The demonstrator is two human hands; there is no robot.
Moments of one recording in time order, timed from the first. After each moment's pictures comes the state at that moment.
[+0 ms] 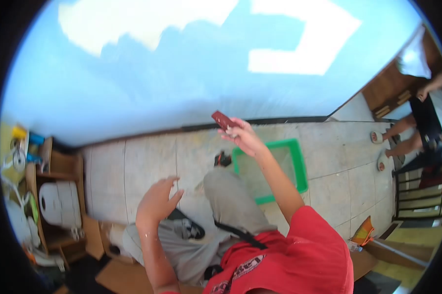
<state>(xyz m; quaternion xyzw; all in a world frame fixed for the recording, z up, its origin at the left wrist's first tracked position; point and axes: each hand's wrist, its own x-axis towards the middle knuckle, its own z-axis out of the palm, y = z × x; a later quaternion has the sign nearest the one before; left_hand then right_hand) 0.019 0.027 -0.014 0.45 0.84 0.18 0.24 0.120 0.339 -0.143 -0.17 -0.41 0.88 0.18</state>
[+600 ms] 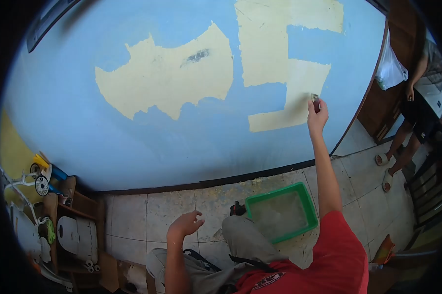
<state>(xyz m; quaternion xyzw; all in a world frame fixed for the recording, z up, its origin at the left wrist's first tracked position) -0.024 0.054 -0.061 0.45 0.84 0.10 0.30 0.201 0.559 0.037 -0.37 -0.61 0.25 0.65</state>
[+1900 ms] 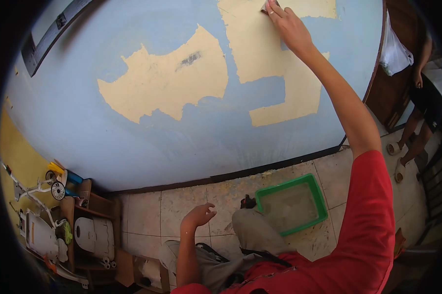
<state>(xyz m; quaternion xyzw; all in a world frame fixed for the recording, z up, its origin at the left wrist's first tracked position) -0.021 0.066 -0.073 0.46 0.82 0.10 0.33 0.127 0.561 0.281 -0.19 -0.77 -0.36 0.50</state>
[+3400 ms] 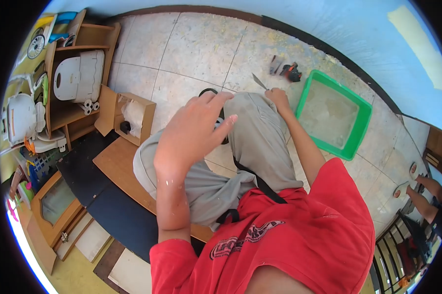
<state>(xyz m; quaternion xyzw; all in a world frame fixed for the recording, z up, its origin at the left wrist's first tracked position) 0.065 -0.013 -0.002 0.33 0.89 0.14 0.28 0.127 0.195 -0.395 -0.23 -0.90 0.32 -0.18</state>
